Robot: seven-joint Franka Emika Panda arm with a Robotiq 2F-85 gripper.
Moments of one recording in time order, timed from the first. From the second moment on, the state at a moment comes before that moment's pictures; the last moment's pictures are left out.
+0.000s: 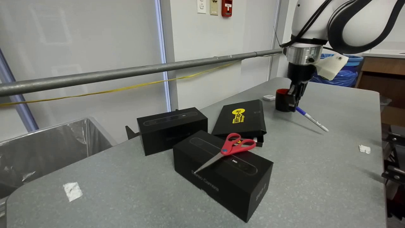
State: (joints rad) arm 0.10 0.28 -0.21 -2.46 -0.39 2.75 0.32
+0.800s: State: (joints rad) arm 0.21 0.44 -0.31 -2.32 -0.57 2.75 0.43
